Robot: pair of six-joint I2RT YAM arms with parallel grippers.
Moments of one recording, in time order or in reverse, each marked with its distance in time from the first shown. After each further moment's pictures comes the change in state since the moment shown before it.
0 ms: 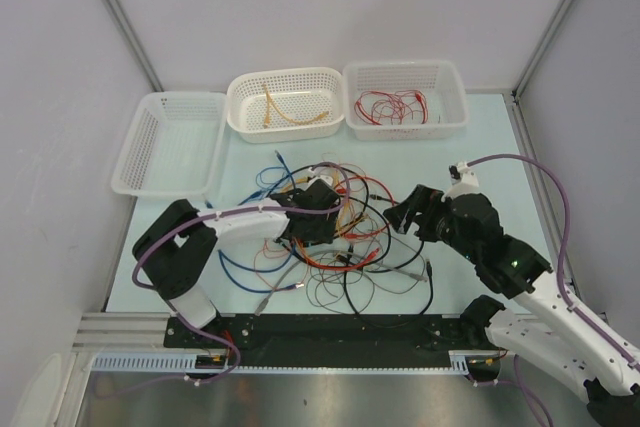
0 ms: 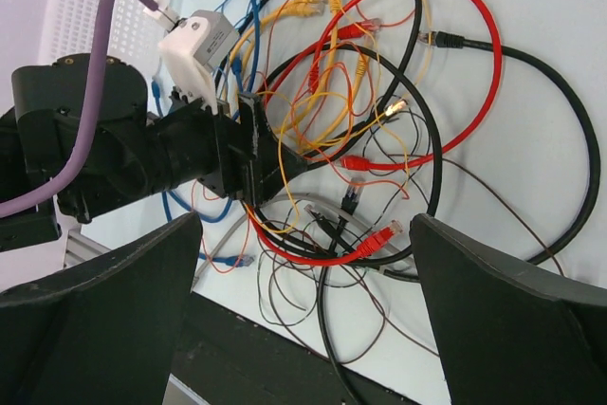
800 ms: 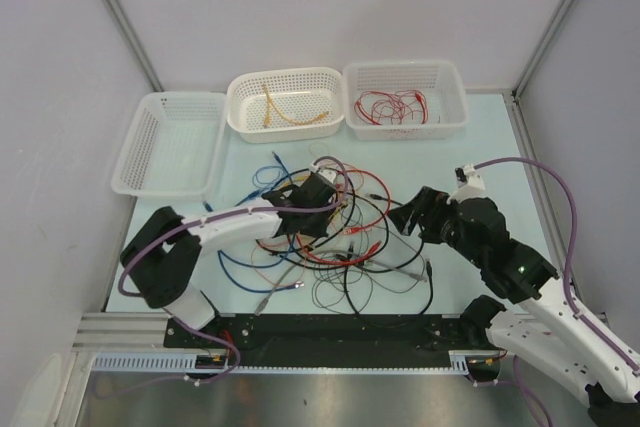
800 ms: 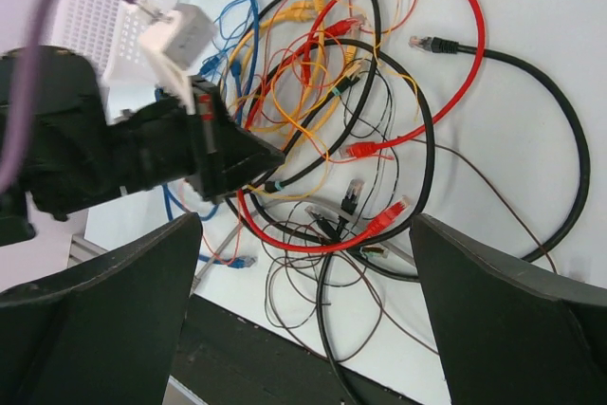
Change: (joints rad) left arm -0.001 -0.032 0.032 0.003 0.069 0.037; right arm 0.002 -0.043 -0.002 -0.022 0.017 0.000
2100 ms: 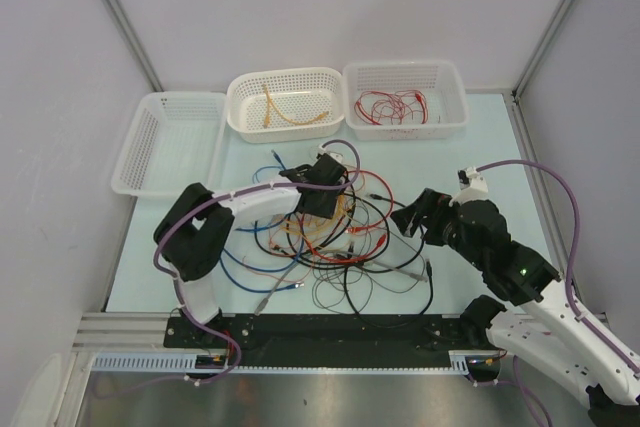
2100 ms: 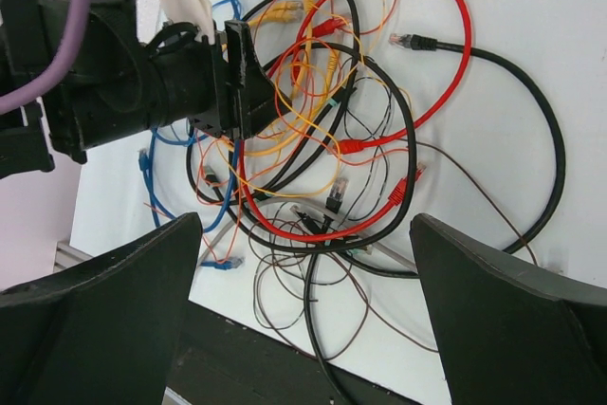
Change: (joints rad) left arm 0.069 0.190 0.221 -0.065 -0.103 0.106; right arm 0.002 -0.023 -0.008 -0.029 0.030 -0.002
